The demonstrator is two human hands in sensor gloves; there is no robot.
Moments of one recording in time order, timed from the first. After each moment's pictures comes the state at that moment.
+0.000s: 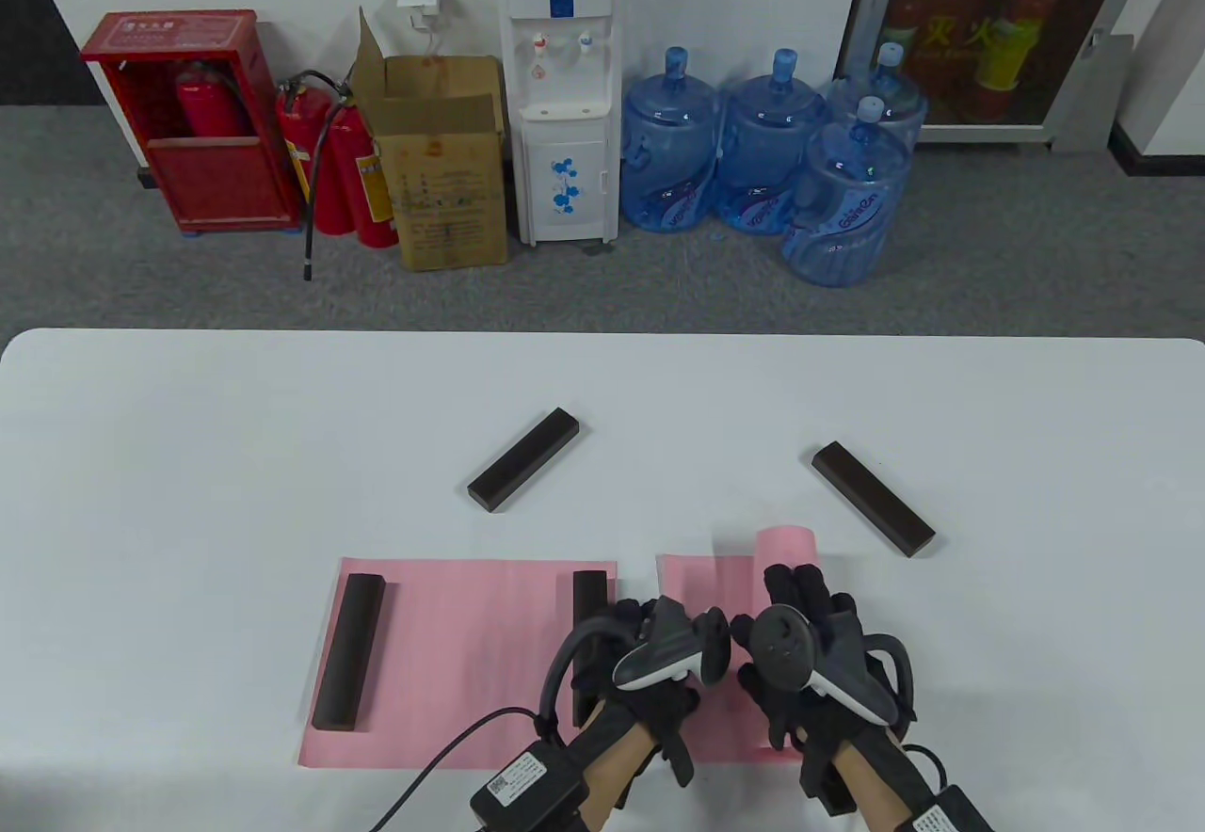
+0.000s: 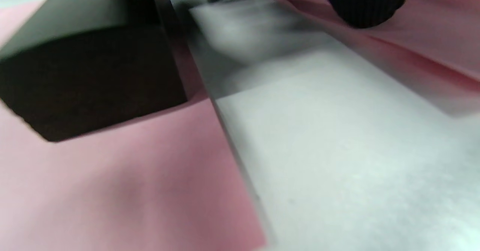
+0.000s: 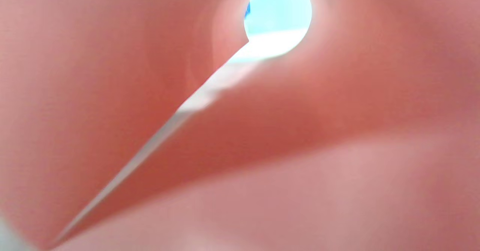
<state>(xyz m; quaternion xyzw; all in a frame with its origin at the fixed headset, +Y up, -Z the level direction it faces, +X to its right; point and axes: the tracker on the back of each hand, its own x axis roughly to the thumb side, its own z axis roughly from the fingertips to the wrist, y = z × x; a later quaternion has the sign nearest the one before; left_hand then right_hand) 0.014 -0.771 -0.305 -0.26 -0.15 -0.09 0.95 0.168 -0.754 -0.293 0.06 0.09 0.99 0.06</state>
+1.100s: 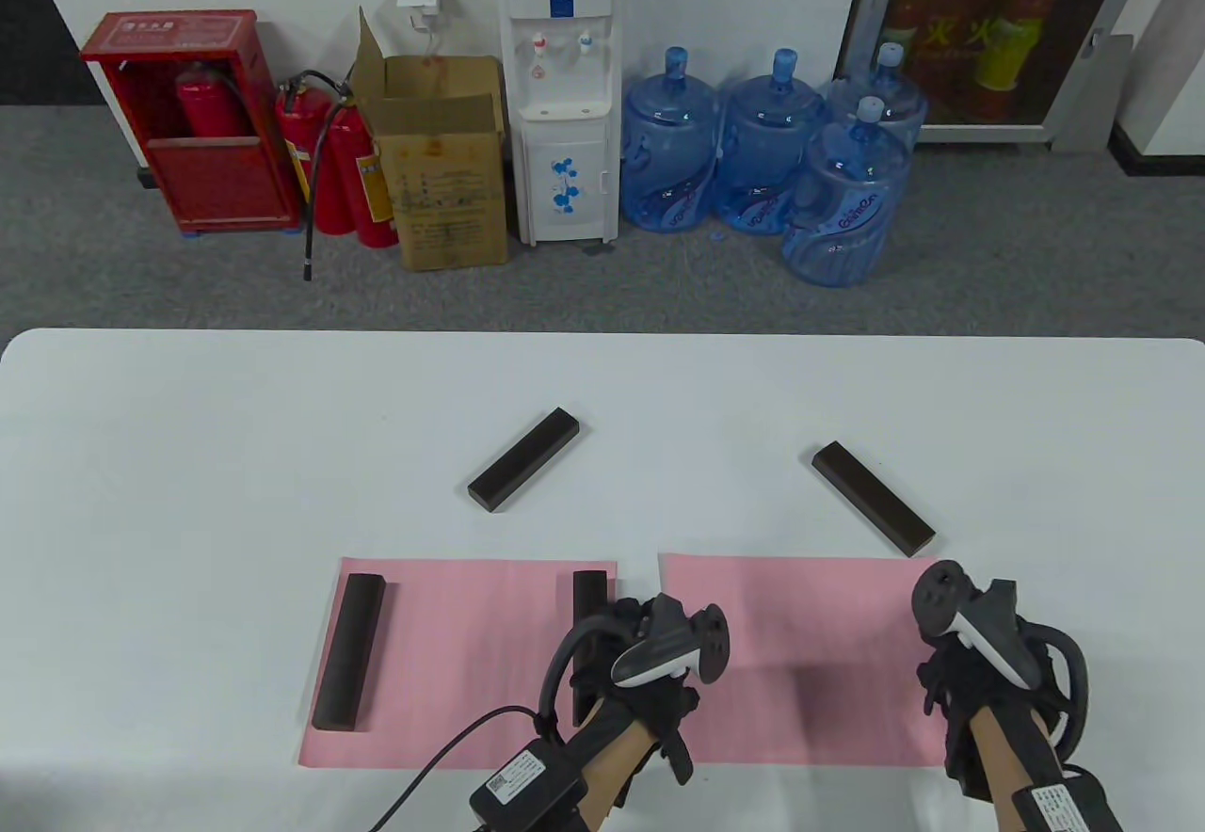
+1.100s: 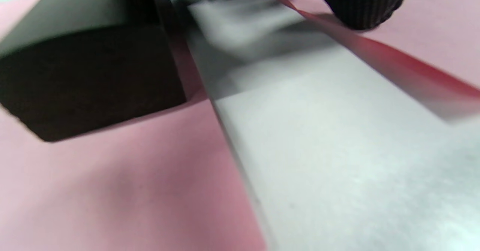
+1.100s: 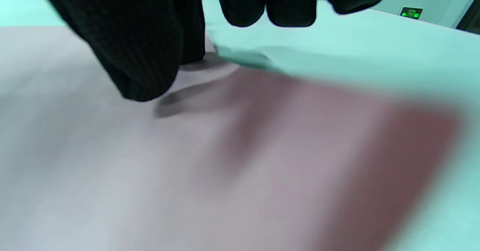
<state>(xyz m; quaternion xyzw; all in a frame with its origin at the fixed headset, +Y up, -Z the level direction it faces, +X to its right) 0.012 -0.772 -0.307 -0.26 -0.15 -0.08 0.95 0.321 -0.759 -0.312 -0.18 0.16 0.97 -0.01</state>
